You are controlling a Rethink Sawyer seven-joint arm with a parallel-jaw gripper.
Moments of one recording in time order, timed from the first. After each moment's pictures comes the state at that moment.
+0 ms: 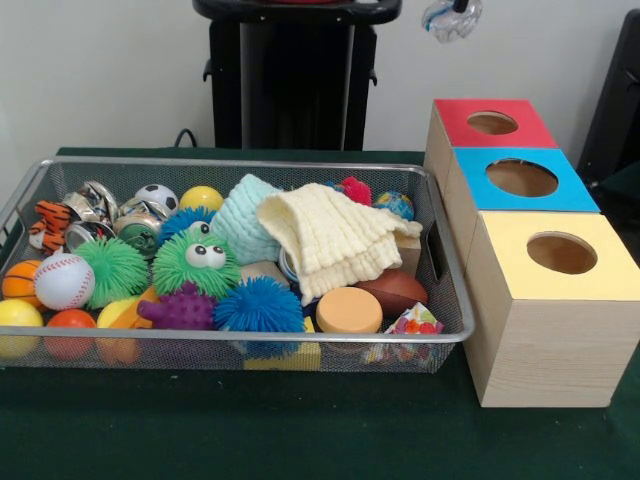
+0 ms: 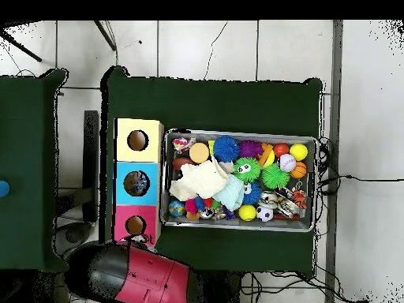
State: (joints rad) arm 0.45 -0.87 -0.58 1.92 0.34 0.92 2.66
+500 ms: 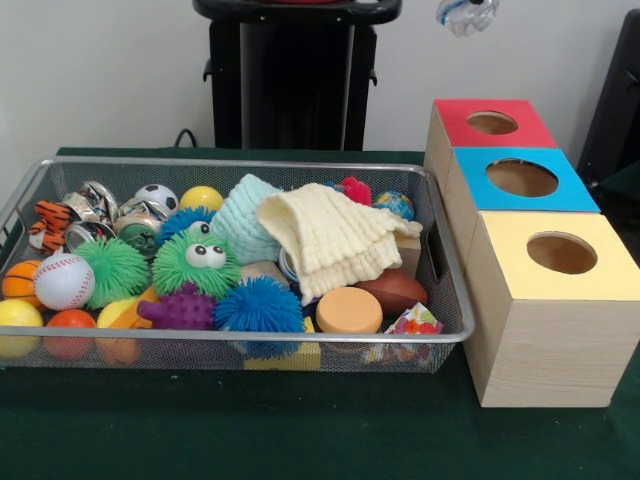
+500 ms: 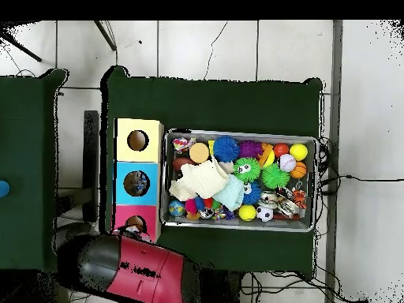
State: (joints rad) arm 0.45 -0.86 -0.58 1.84 0.34 0.96 2.66
